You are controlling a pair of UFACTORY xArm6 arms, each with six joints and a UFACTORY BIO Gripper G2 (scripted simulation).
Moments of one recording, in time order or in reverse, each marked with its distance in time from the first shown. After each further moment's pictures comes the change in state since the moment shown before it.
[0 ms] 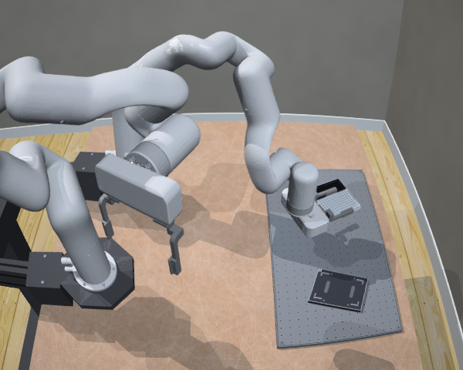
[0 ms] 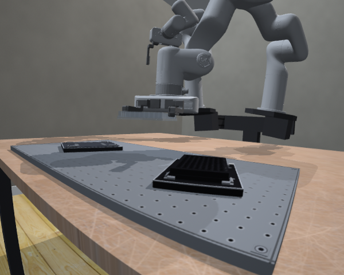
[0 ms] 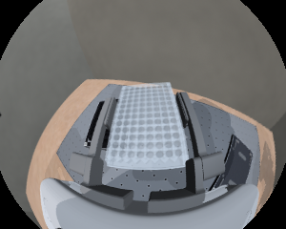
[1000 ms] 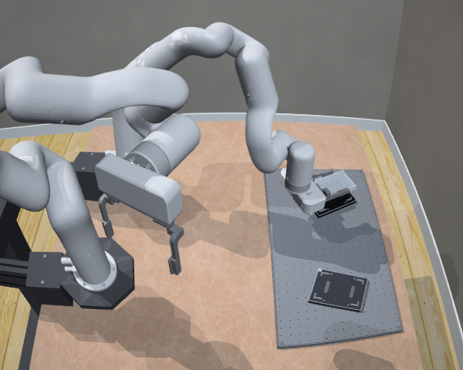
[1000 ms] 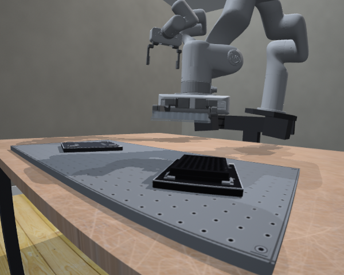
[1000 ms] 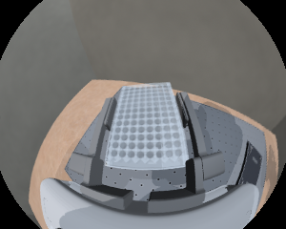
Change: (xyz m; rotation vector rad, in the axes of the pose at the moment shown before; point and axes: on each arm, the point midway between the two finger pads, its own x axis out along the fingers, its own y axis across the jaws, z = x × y) left arm 0.039 0.077 0.000 0.000 0.000 0.000; right arm 0.000 0.000 0.000 0.000 0.000 0.000
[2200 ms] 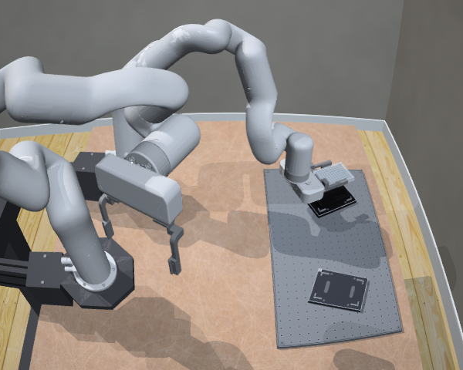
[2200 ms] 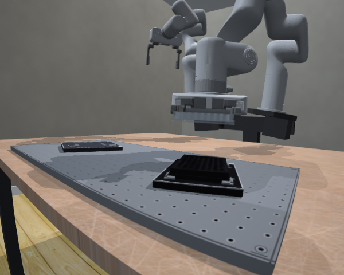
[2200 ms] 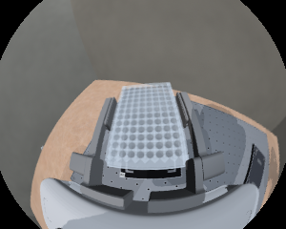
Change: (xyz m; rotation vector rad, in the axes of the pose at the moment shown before) left arm 0.019 0.037 0.000 0.000 0.000 -0.001; right arm 0.000 0.000 0.000 0.000 0.000 0.000
